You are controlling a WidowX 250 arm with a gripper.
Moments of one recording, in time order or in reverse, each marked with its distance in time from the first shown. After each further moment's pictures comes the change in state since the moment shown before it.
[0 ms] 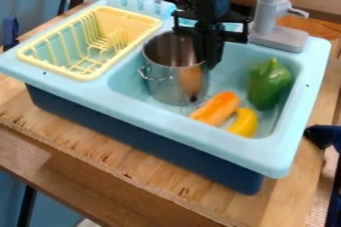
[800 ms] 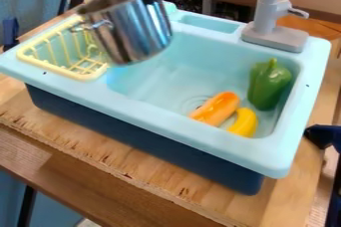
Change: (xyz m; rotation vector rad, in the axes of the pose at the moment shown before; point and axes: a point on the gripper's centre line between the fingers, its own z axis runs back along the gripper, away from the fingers) arm -0.058 0.037 0.104 0.082 -0.121 0.036
